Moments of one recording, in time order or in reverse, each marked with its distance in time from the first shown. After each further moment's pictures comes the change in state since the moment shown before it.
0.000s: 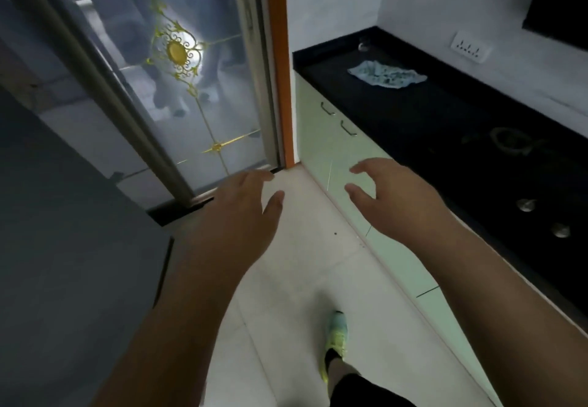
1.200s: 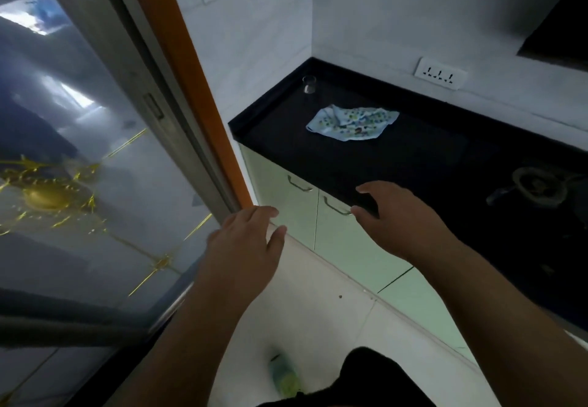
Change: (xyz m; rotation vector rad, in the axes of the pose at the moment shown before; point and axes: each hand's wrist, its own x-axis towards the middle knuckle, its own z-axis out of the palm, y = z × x) left_hand 0.491 -0.013 0.038 0.140 -0.369 0.331; right_hand 0.411 0.041 0.013 0.096 0.054 0.409
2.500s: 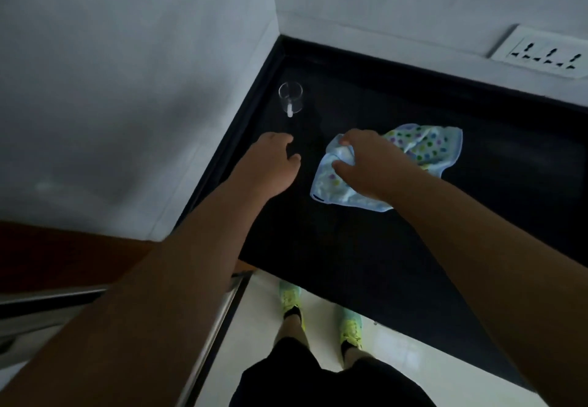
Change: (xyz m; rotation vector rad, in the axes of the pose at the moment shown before) left_hand 0.628 0.004 0.041 -0.045 -0.284 0.163; right_hand 0.527 0.039 0.045 0.097 -0.080 0.210
